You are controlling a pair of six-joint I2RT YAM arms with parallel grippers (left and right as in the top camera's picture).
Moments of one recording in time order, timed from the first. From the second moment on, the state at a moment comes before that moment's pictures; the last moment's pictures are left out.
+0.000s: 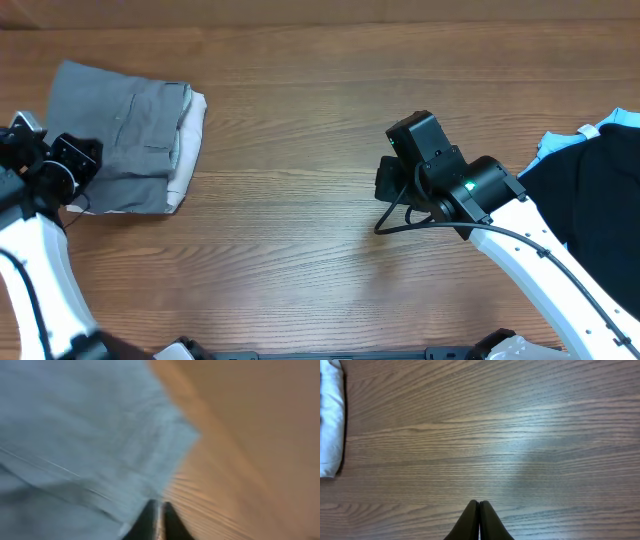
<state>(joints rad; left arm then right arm) 0.63 1.43 1.13 -0.53 0.52 -0.36 0.55 1.38 1.27 -0.96 0.04 0.68</state>
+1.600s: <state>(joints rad) 0.14 1.06 1.75 -1.55 0.40 0.08 0.55 0.88 1.67 -1.28 0.05 0.43</state>
